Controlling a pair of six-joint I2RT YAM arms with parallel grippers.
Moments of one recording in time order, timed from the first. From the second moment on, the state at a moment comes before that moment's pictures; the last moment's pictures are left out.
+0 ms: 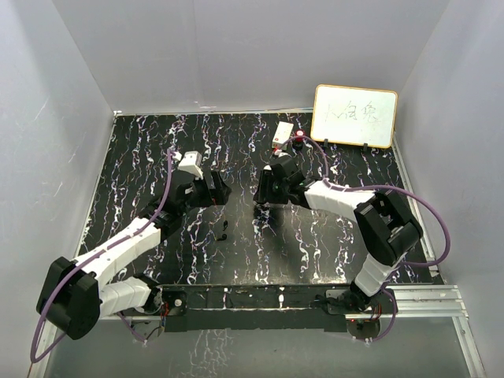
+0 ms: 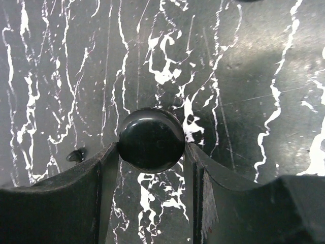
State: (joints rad) left arm -0.54 1.13 0.64 0.03 -0.06 -0.48; right arm 0.63 1.70 1.01 -0.13 -0.02 0.62
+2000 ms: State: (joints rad) left arm -0.54 1.88 0.52 1.46 0.58 -0.24; right arm 0.38 1.73 0.87 0.35 -0.76 1.00
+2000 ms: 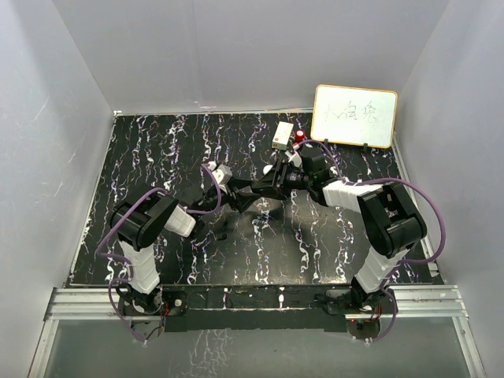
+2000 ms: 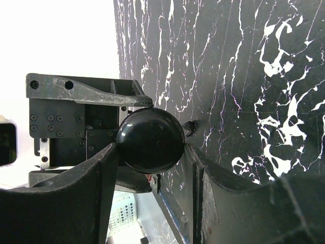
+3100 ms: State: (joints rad) left arm -0.54 1.93 0.58 1.48 0.65 -0.30; right arm 0.37 1.71 0.82 0.44 -0.80 1.07
